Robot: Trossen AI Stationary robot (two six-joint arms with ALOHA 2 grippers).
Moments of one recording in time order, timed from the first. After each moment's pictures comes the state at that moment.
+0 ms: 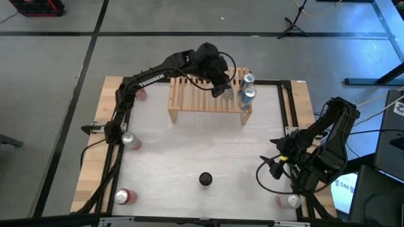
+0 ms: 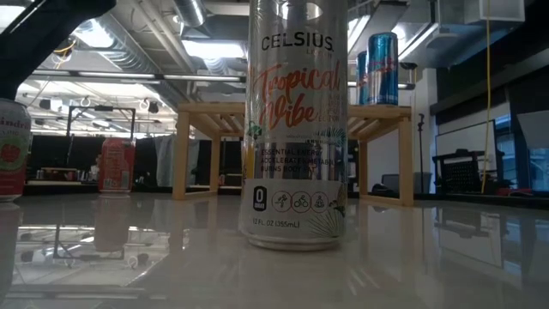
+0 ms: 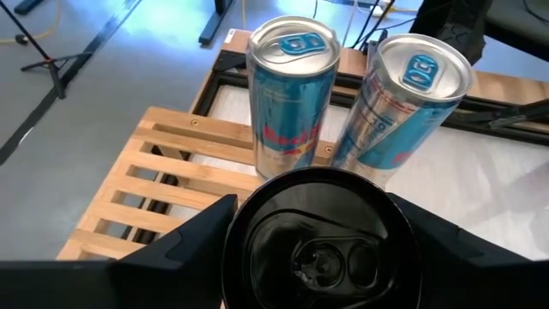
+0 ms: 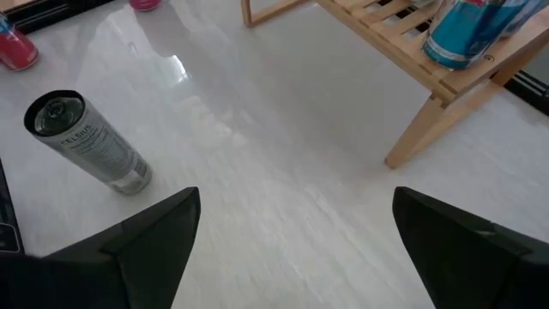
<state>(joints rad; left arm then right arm) 0.39 2.08 2.31 -0.87 0.15 0.07 0.97 1.35 1.41 -1.57 0.81 1.59</state>
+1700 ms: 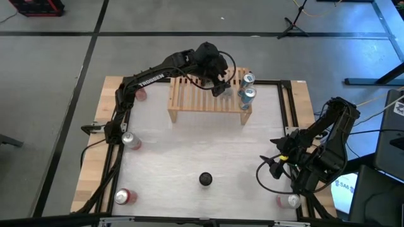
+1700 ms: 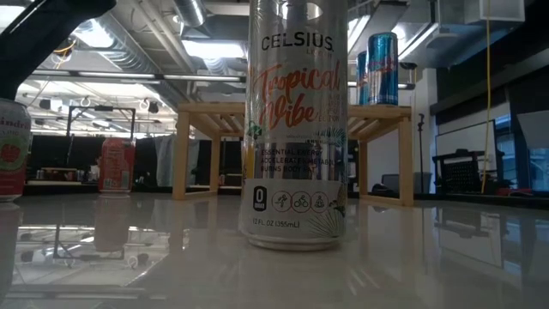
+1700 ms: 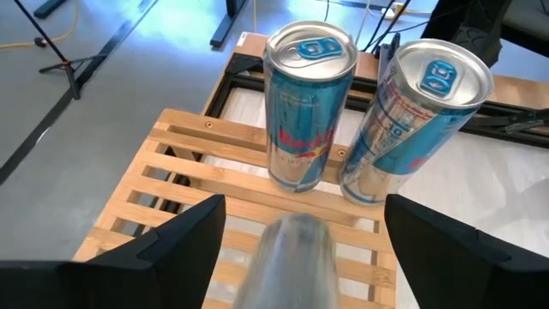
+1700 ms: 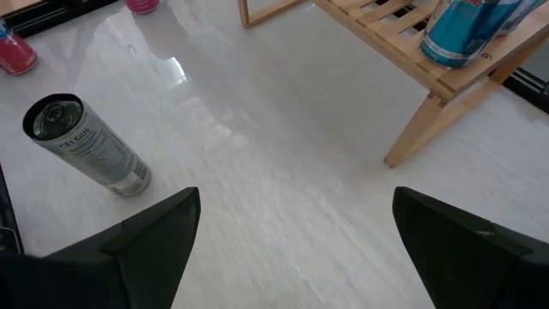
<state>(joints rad) 0.39 2.08 2.31 -0.86 0.12 0.06 0.97 1.35 1.41 -1.57 0.81 1.61</state>
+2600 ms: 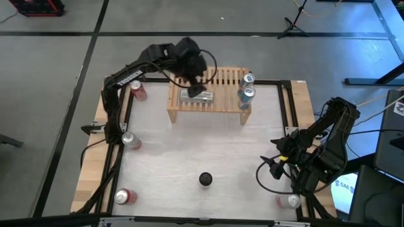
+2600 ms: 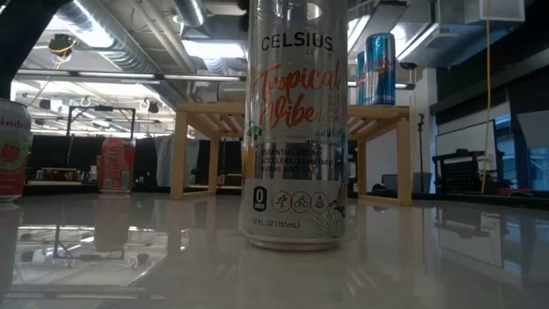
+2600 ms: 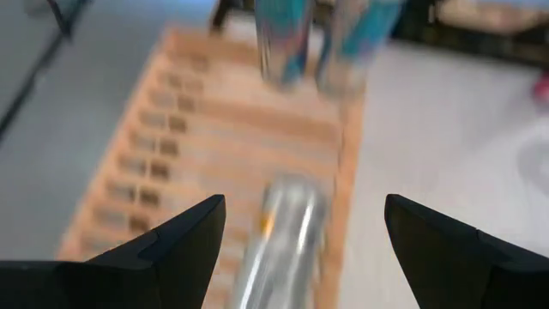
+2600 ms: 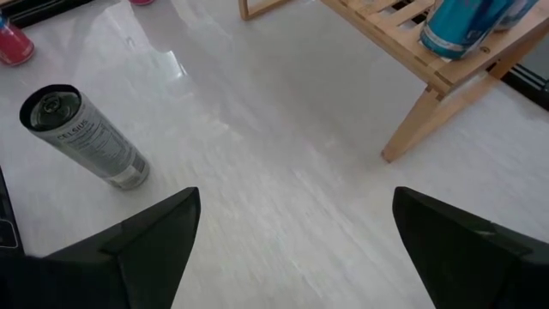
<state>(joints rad) 0.40 1.90 2.31 -1.26 0.12 0.10 0.97 1.35 1.41 -1.57 0.79 1.60</state>
